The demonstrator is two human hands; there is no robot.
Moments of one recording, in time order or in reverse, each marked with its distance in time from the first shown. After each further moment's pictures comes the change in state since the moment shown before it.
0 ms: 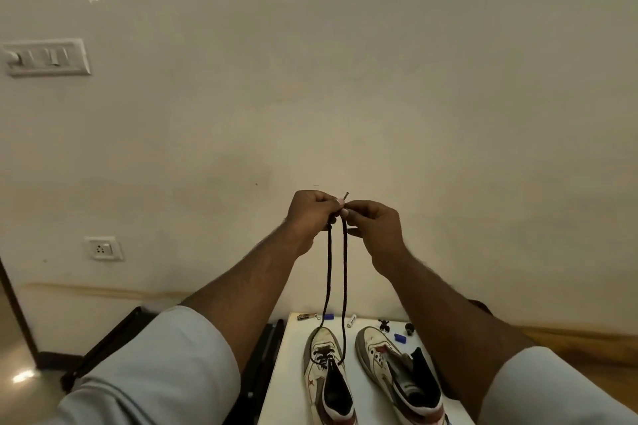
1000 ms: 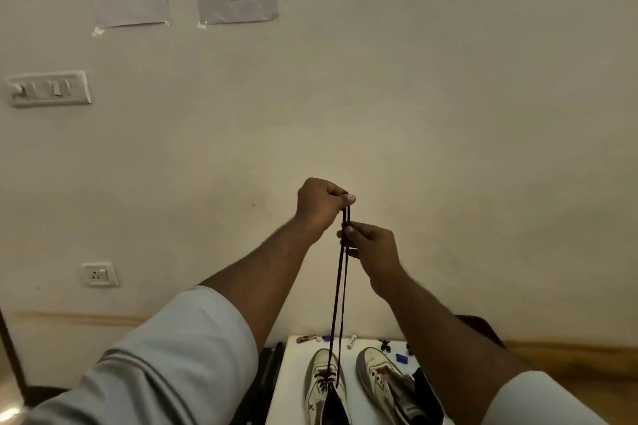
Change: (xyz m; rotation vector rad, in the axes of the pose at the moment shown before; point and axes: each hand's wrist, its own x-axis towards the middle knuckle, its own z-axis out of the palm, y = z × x) left_hand 0.026 0.039 0.015 0.220 0.086 0.248; right_hand -0.006 -0.005 0.001 0.019 0.037 0.095
